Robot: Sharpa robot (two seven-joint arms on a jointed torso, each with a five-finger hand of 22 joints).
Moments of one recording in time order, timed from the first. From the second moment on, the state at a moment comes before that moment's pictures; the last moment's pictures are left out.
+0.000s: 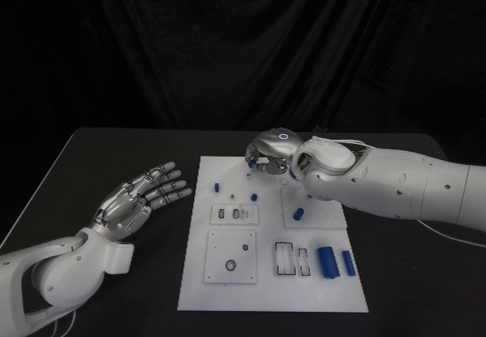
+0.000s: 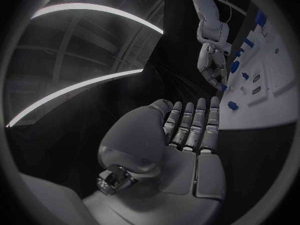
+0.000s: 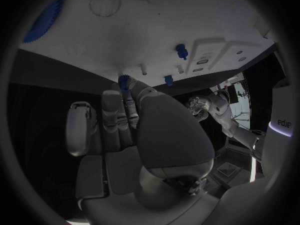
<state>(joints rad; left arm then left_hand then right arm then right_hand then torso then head) 1.20 -1.15 -0.21 1.73 0.19 0.10 0.68 1.39 0.18 0.14 0.16 0.67 0.59 0.12 0.21 0.07 0.40 0.21 0.55 0.09 0.49 0.21 0.50 0.13 0.15 0.52 0.29 0.34 0.14 1.45 -0.55 -0.24 1.28 -1.64 -0.40 -0.05 1.50 -0.05 0.32 0.09 0.20 0.96 0.13 0.25 0.30 1.07 0.08 0.28 0.08 1.27 0.00 1.18 0.62 0.06 1.38 0.12 1.44 1.30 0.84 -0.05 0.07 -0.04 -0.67</state>
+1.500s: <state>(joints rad) 1.20 -1.14 -0.21 1.72 0.20 0.10 0.68 1.38 0.18 0.16 0.15 0.67 0.59 0.12 0.21 0.07 0.40 0.21 0.55 0.09 0.49 0.21 0.50 0.13 0.15 0.52 0.29 0.34 0.14 1.43 -0.57 -0.24 1.27 -1.64 -0.38 -0.09 1.49 -0.07 0.28 0.09 0.17 0.58 0.08 0.07 0.17 0.73 0.14 0.29 0.16 1.11 0.03 1.08 0.46 0.11 1.21 0.14 1.26 1.09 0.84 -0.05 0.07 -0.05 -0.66</state>
